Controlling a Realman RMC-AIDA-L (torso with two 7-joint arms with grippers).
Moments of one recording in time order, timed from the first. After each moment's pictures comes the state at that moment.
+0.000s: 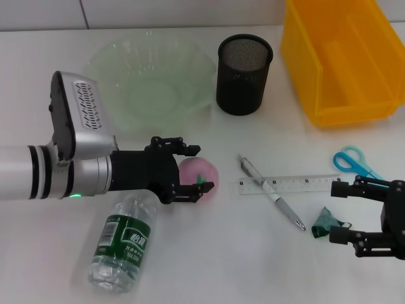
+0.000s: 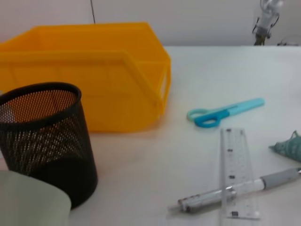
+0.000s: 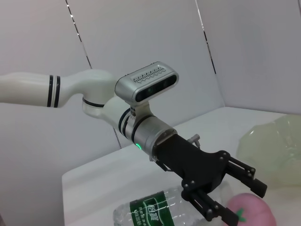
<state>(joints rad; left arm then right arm) -0.43 -2.08 1.45 0.75 1.67 1.10 -1.20 0.36 2.08 -0.36 -0.69 -2.25 -1.98 1.17</state>
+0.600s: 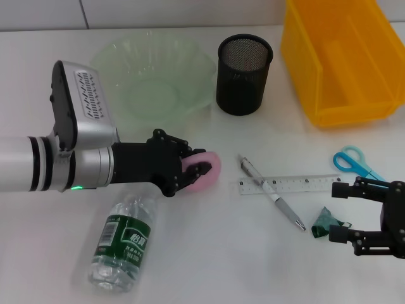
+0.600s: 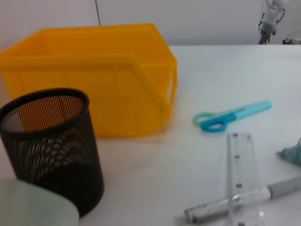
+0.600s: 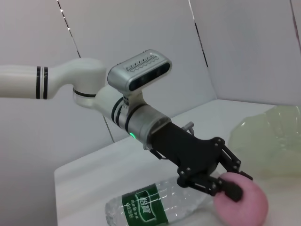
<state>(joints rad) -0.43 -2.07 1.47 0.81 1.68 1.10 -1.26 0.36 2.08 -0.36 -0.69 -2.26 -1.96 1.18</state>
